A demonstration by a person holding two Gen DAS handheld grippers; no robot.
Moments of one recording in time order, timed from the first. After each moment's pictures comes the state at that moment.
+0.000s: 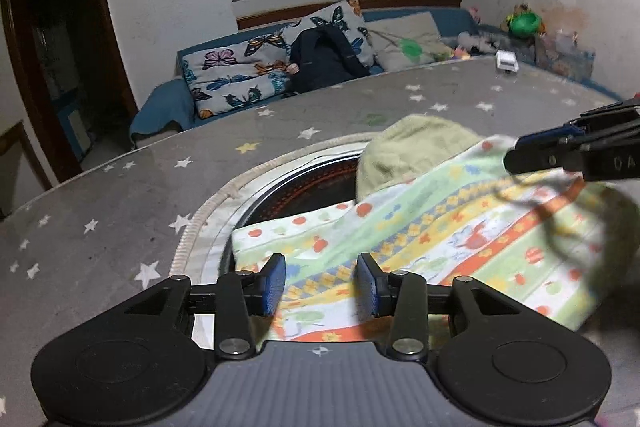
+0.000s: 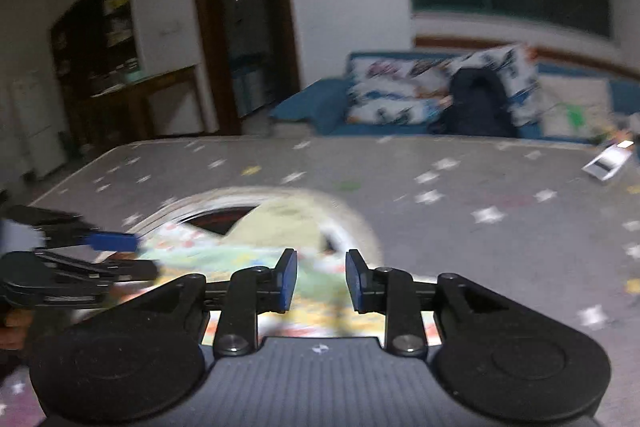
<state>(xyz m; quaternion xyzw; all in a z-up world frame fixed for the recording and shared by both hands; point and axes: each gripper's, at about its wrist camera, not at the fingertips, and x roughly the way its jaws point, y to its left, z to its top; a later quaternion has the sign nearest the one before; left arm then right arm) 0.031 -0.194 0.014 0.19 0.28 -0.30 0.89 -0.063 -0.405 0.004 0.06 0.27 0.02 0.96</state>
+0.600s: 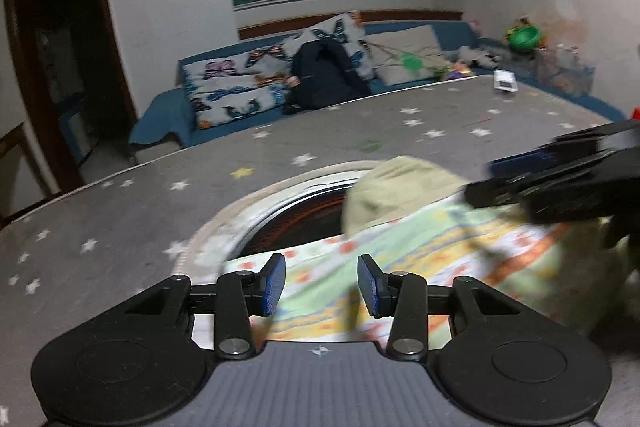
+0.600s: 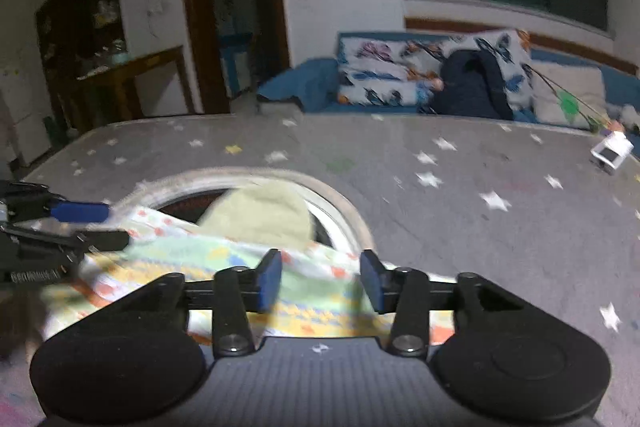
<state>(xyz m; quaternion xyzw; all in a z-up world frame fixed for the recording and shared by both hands) 0.024 -0.207 0.035 0.16 0.27 -0.32 0.89 -0.038 -0.405 -0.007 0.05 0.28 0.00 0.96</state>
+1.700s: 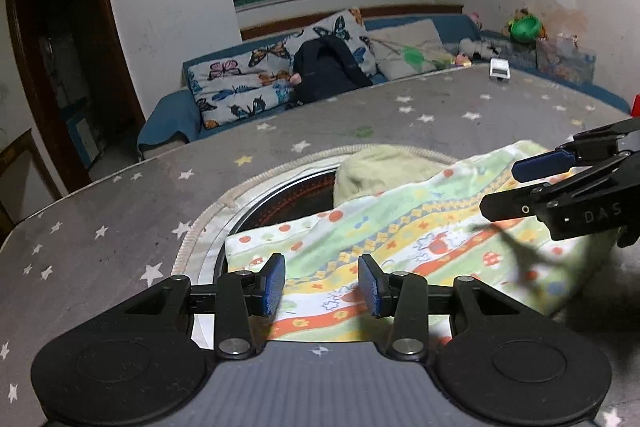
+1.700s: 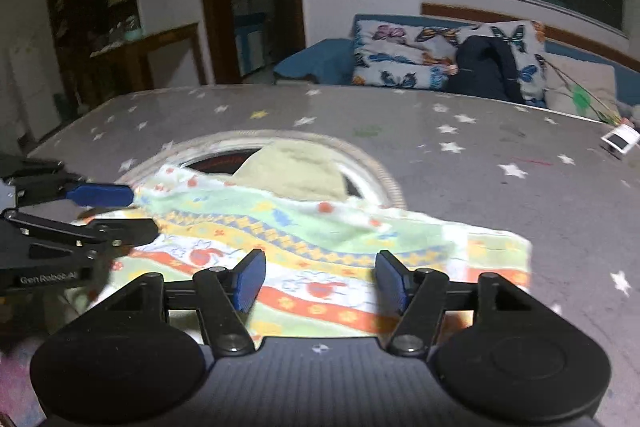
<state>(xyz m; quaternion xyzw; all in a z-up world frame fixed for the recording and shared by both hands) -0.005 -0.196 0.032 0.18 0.26 -0.30 0.90 -0.064 -0.389 -0.015 0.05 0.30 0.00 0.95</state>
